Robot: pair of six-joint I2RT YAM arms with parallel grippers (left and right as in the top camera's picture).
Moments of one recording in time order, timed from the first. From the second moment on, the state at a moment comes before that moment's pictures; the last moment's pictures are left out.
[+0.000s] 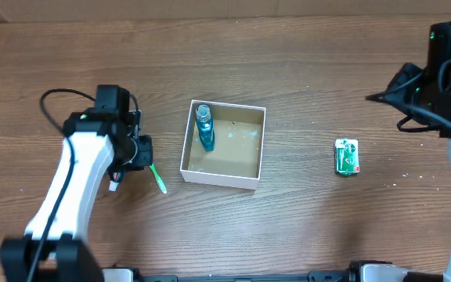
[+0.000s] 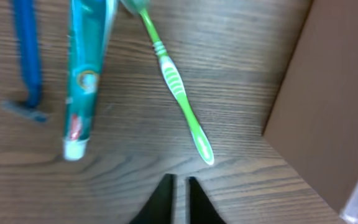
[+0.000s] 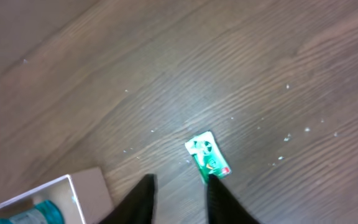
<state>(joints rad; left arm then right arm) -0.03 1.55 1.14 -1.07 0.06 -0.12 -0.03 1.47 1.86 -1.42 0.14 0.54</state>
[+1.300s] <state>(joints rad) -0.29 1.71 1.14 -1.00 0.22 -0.21 -0.03 1.59 1.86 -1.43 0.10 0.49</state>
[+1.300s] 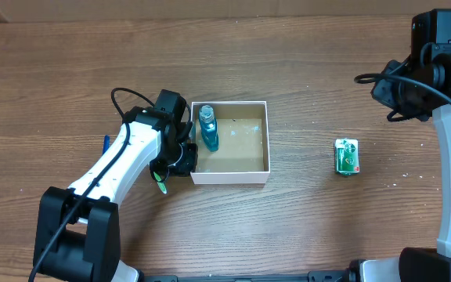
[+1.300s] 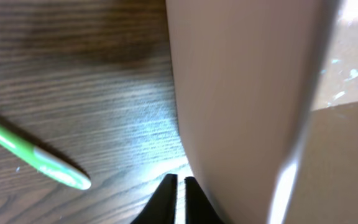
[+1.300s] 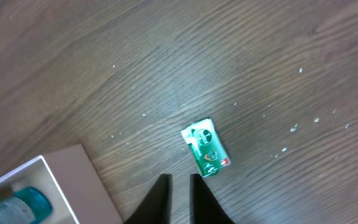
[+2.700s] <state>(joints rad) -0.16 1.13 1.13 -1.05 0.01 -0.24 -0.03 1.76 1.19 -0.96 0.04 0.19</state>
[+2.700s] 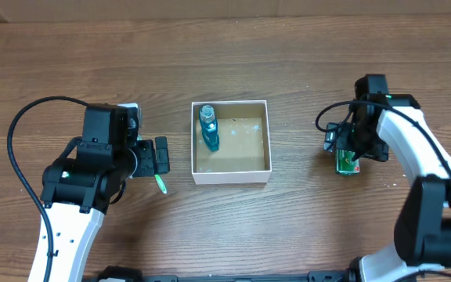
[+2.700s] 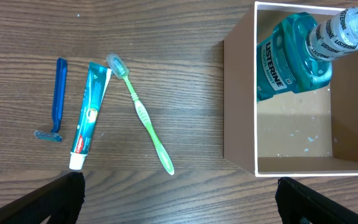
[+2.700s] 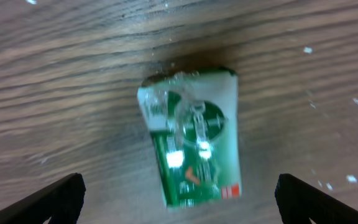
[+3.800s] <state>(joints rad) -0.16 1.13 1.13 -1.06 0.00 -0.24 -0.12 1.86 1.13 -0.84 -0.07 0.11</state>
